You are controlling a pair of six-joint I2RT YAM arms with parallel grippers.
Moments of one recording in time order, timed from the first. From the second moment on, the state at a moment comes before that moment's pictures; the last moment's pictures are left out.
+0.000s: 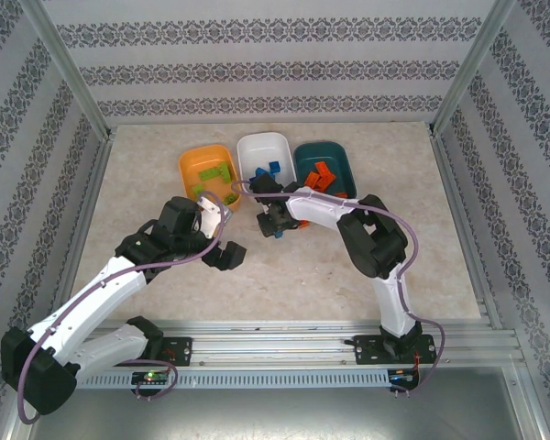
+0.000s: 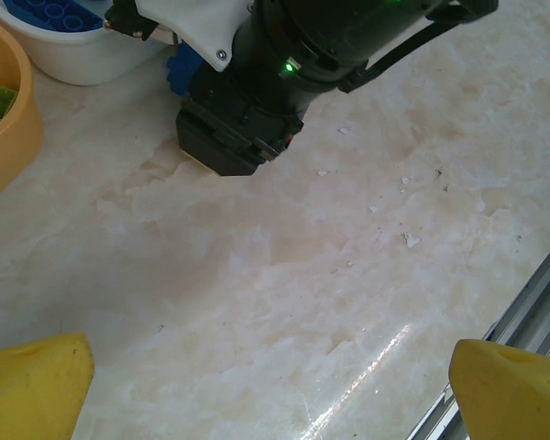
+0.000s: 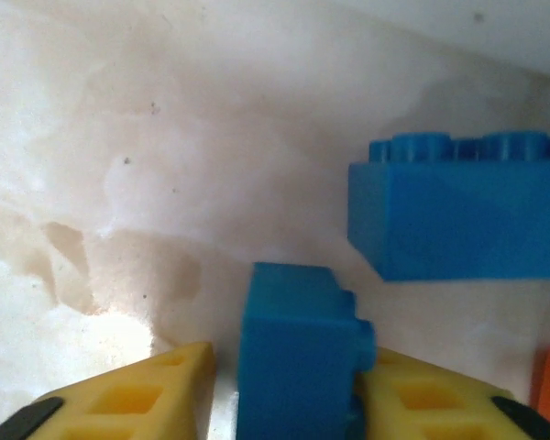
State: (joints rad) left arm -0.51 1.00 0.82 -0.60 0.28 -0.07; right arm 0.72 2.11 1.51 -0.67 0.06 0.28
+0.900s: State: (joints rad) left arm -0.51 0.95 0.82 -0.60 0.22 -0.07; right arm 0.56 2.18 1.95 -0.68 -0.02 0.41
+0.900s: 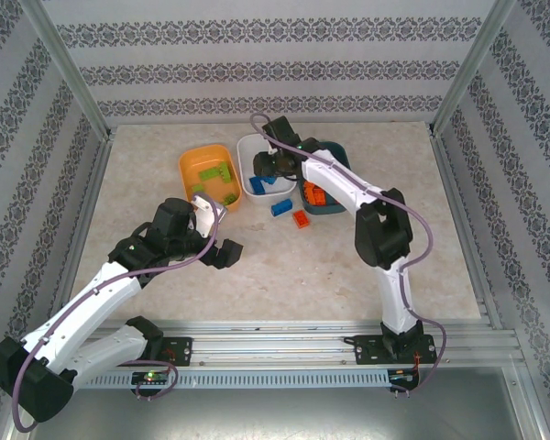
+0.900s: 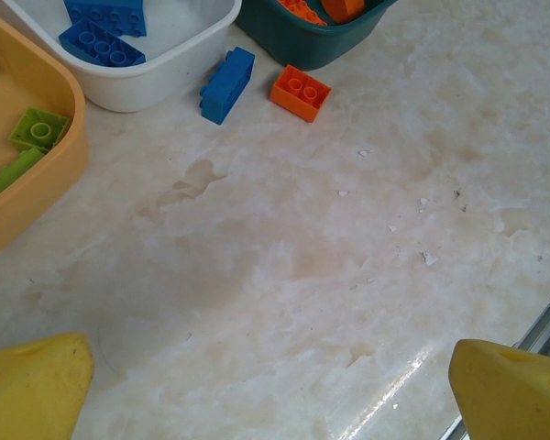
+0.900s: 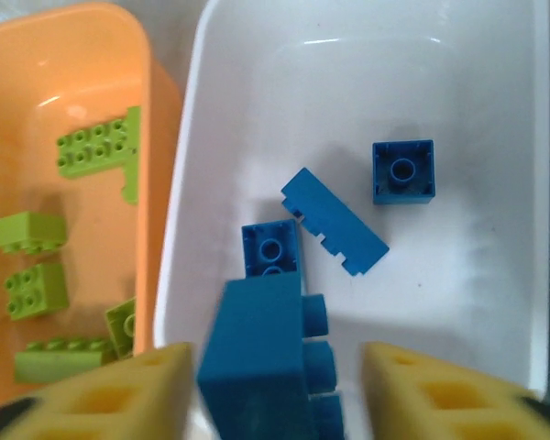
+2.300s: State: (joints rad) left arm -0.51 0.98 0.82 -0.60 0.23 -0.07; right arm 0.61 2.21 1.72 -0.72 0.13 0.31
